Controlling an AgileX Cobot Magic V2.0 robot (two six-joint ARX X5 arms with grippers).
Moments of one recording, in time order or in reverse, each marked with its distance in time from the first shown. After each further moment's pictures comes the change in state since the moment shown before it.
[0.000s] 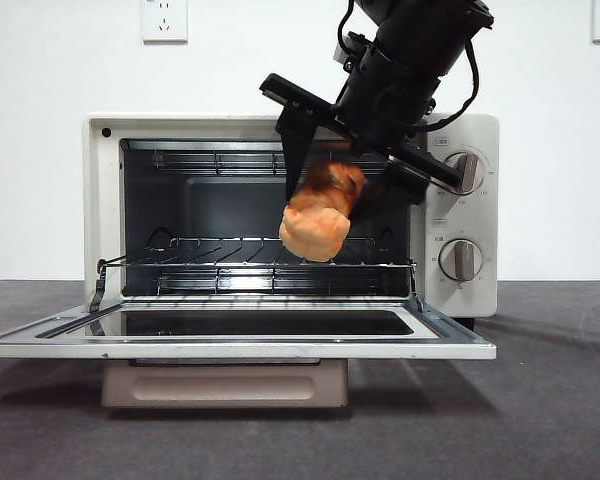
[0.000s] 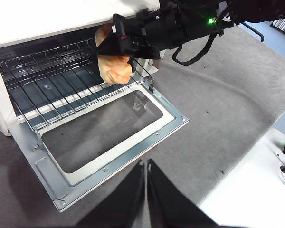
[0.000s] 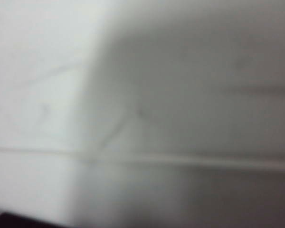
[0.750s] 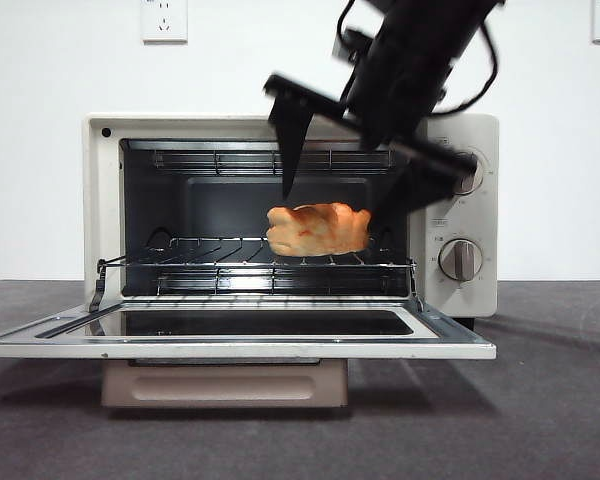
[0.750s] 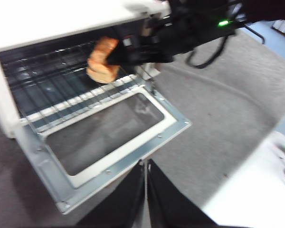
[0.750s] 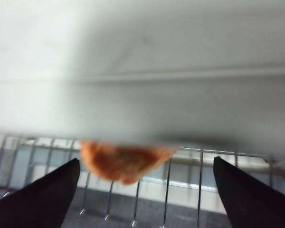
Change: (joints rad) left arm 0.000 0.000 0.000 0.007 -0.023 0.000; right arm 0.024 -0.071 0.000 -0.129 0.014 -0.073
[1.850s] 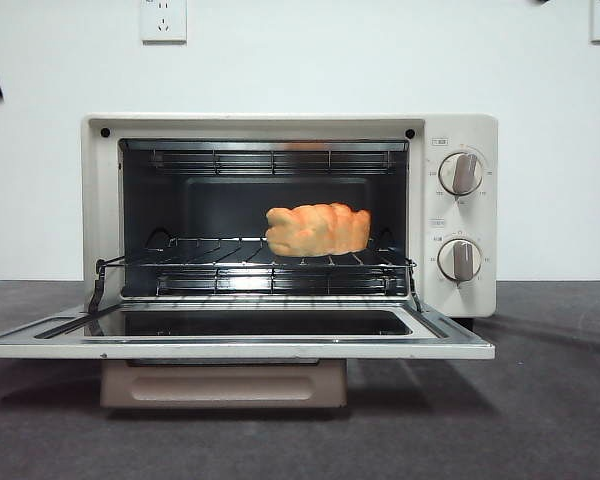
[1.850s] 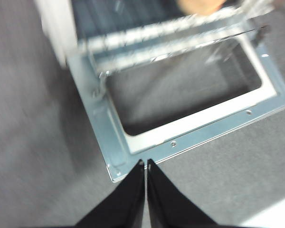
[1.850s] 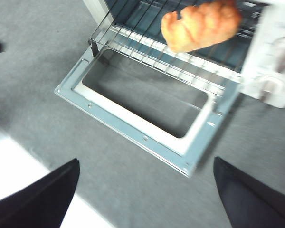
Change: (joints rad) left arm 0.354 0.414 -0.008 0.001 0.120 0.028; right arm 0.157 -0.677 0.000 -0.684 -0.058 -0.307
